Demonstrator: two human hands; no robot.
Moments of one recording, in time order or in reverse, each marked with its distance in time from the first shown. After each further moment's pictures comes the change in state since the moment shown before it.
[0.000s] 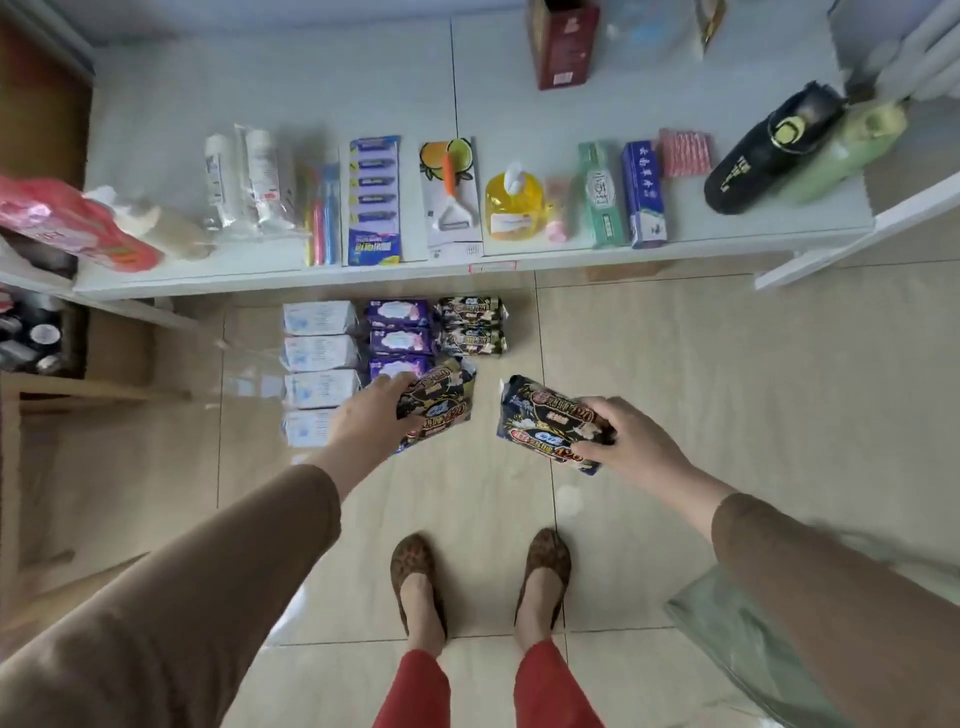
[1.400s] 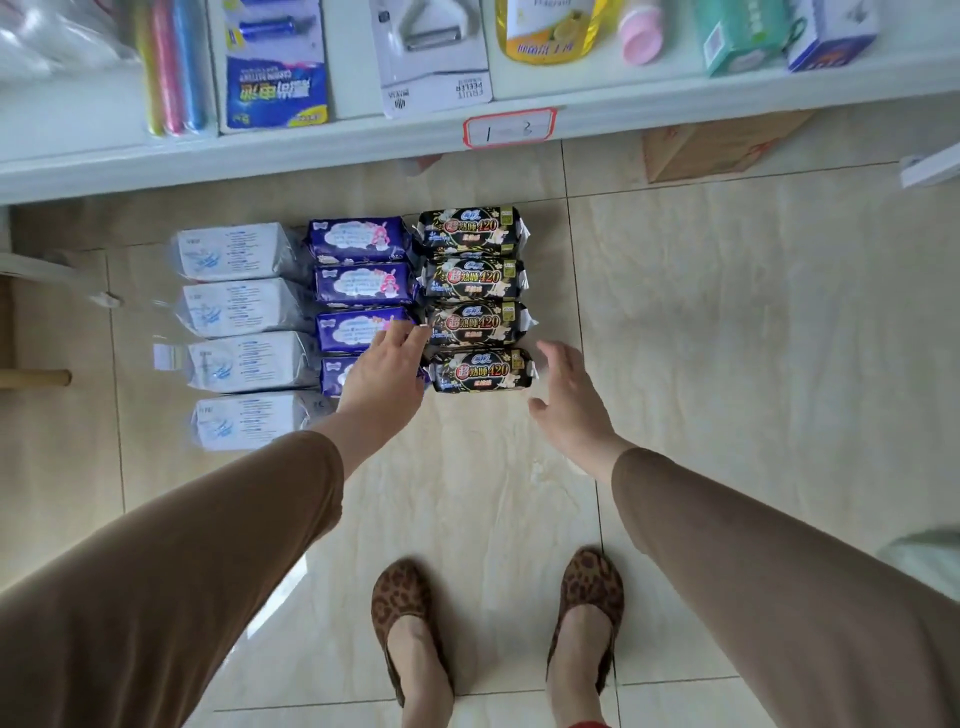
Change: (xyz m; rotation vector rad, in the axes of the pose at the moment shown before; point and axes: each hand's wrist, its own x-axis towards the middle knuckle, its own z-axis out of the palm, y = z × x) left_hand 0.171 -0.048 0.190 0.092 0.061 0.163; right_hand 0.214 0.077 0.200 0.007 0.178 0.000
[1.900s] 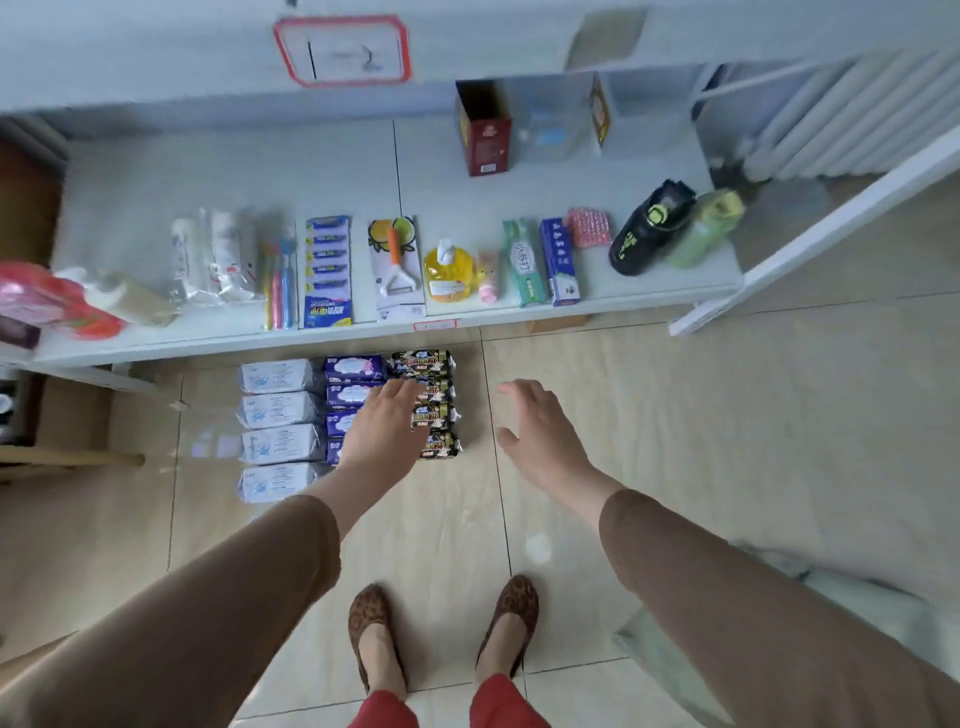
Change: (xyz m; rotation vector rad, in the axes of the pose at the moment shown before) left_hand -0.165 0.173 -0.283 -0.186 0.136 0.018; right_hand -0.198 -0.159 -0.284 -0.152 0.143 -0.196
